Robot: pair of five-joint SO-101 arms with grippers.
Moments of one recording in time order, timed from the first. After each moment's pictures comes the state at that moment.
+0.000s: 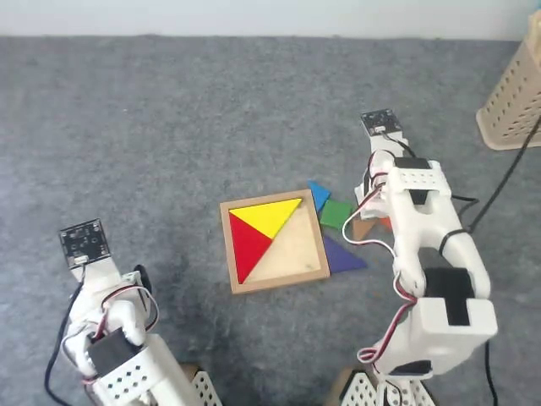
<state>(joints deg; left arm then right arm) -40.4 -103.8 97.6 72.2 -7.3 -3.1 9.8 23.5 53.4 12.5</state>
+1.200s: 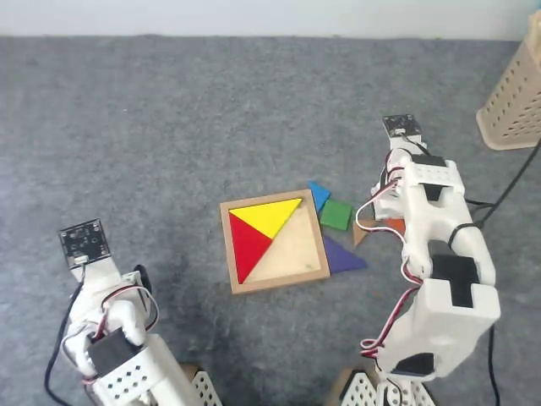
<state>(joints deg) -40.4 -103.8 97.6 72.2 -7.3 1.6 14.2 20.3 56.1 11.9</state>
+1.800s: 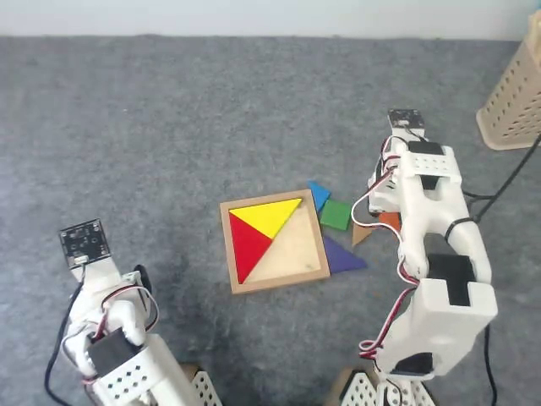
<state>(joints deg) -40.4 -103.8 97.6 72.2 -7.3 -0.5 14.2 13.0 65.2 2.8</state>
